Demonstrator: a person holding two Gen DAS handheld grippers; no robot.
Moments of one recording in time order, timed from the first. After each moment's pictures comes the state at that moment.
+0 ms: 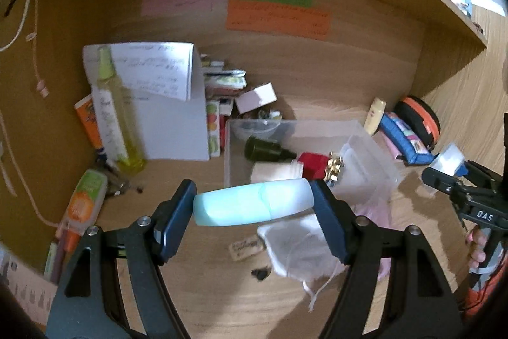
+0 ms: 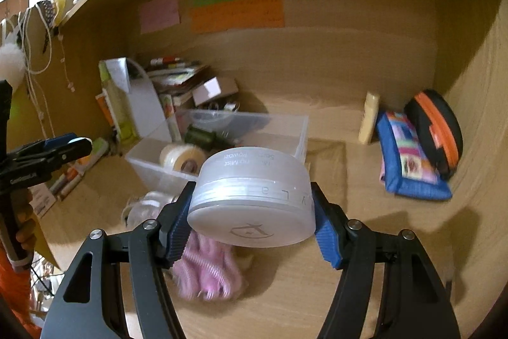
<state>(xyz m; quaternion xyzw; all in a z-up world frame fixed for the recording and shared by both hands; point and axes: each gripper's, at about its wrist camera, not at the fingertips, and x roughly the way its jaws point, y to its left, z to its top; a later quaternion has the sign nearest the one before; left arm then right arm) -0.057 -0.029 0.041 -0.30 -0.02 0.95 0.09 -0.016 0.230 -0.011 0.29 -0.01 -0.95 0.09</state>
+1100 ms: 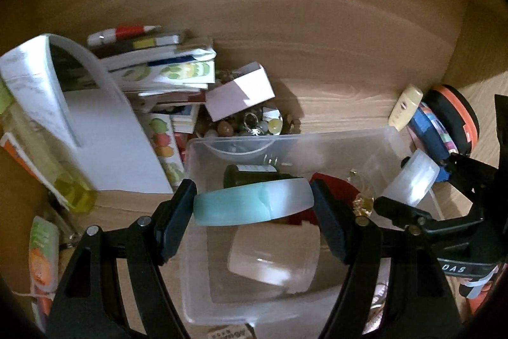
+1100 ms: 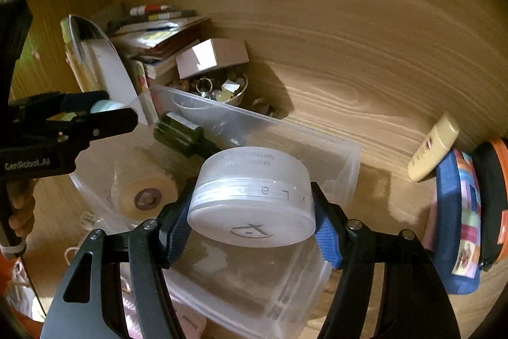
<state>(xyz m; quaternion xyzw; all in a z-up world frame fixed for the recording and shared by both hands) -0.202 0.016 0.007 -0.39 0.01 0.91 0.10 -0.158 0.195 -0.047 0.40 0.06 -0.90 0.14</state>
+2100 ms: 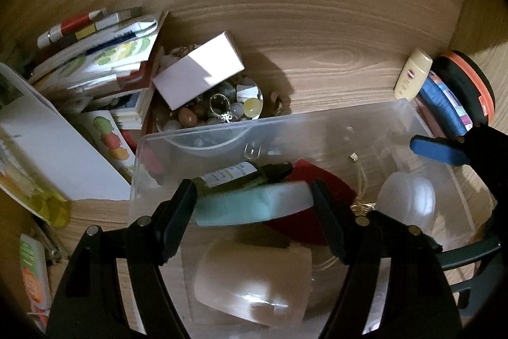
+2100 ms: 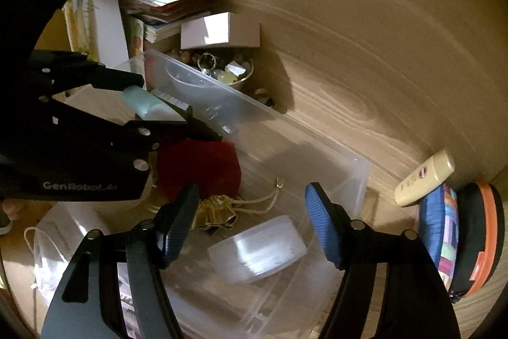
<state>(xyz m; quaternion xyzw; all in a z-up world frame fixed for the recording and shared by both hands) -0.232 0.053 -0.019 -0.43 0.05 0.90 0.11 -0.161 0.169 -0.057 0.40 0.18 -0.89 0.11</state>
